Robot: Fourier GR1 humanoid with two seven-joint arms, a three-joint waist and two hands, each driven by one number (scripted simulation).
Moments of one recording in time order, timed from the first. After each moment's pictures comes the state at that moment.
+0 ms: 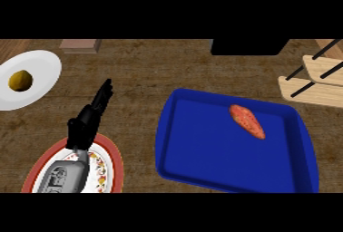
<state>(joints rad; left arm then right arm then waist) -0.19 0.07 -0.01 -1.43 -0.16 -0.03 0.02 -0.82 -0.86 -0.62 -0.75 0.40 -0.28 0.05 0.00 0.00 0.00</state>
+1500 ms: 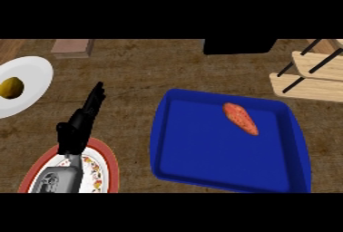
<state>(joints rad) -0.14 0.08 0.02 -1.47 -0.15 -0.03 0.03 -0.35 -1.41 -1.13 -0.40 0.06 0.20 0.11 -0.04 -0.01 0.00</state>
